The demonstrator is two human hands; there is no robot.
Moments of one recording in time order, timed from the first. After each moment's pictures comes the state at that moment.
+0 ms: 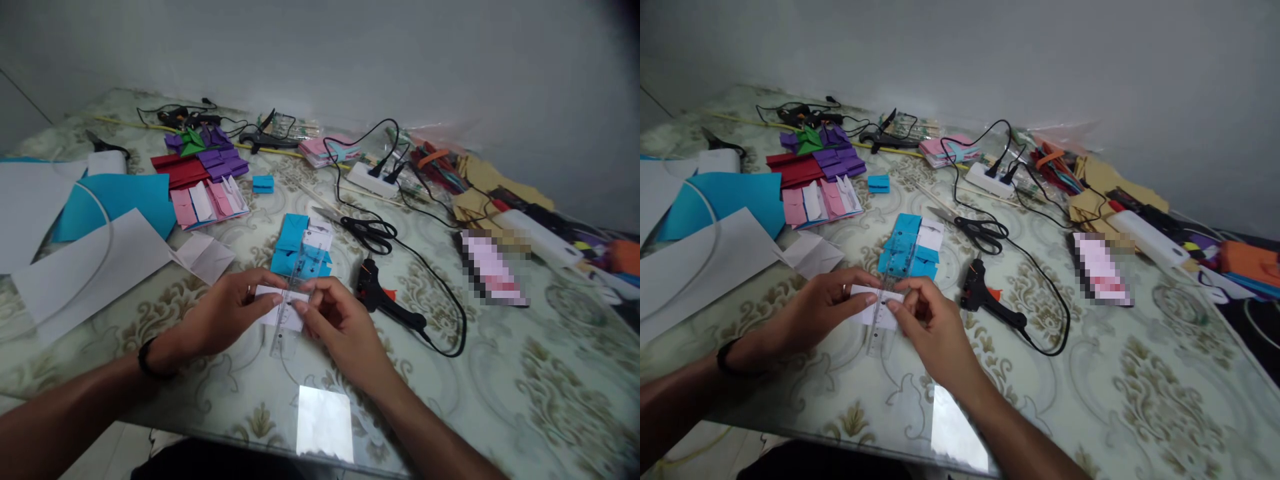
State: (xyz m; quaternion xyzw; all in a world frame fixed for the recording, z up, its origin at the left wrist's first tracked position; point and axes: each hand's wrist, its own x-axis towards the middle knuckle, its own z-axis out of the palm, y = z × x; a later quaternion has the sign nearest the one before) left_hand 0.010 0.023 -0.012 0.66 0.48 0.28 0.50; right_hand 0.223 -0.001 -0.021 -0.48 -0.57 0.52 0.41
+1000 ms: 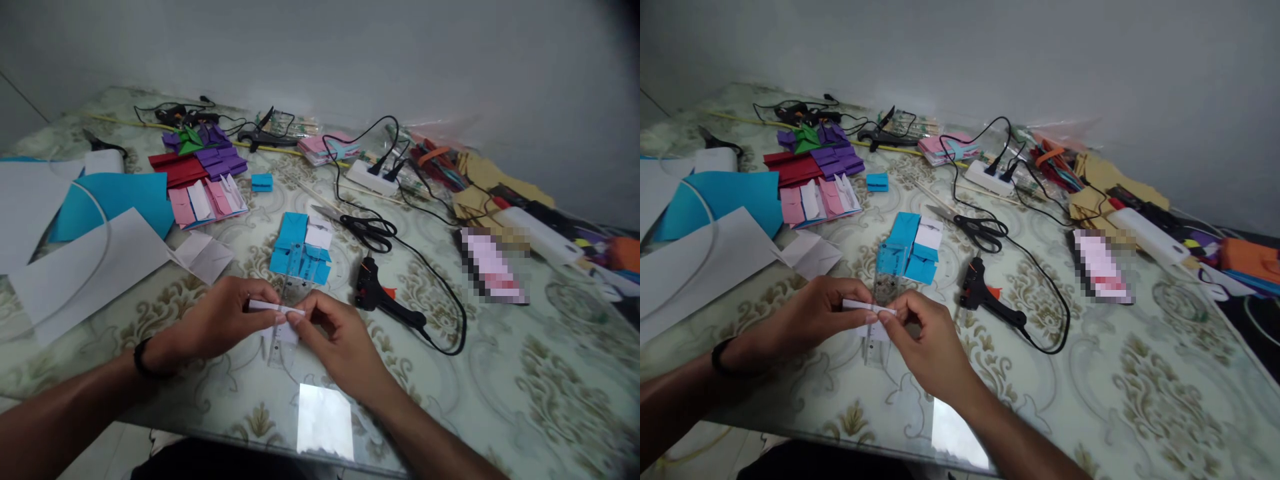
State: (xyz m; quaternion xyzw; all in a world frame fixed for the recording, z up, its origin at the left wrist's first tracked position) left_hand 0.009 0.022 -0.001 0.67 0.47 0.21 0.53; right_hand 0.219 -0.008 -0.013 -0.50 -0.62 0.49 0.36
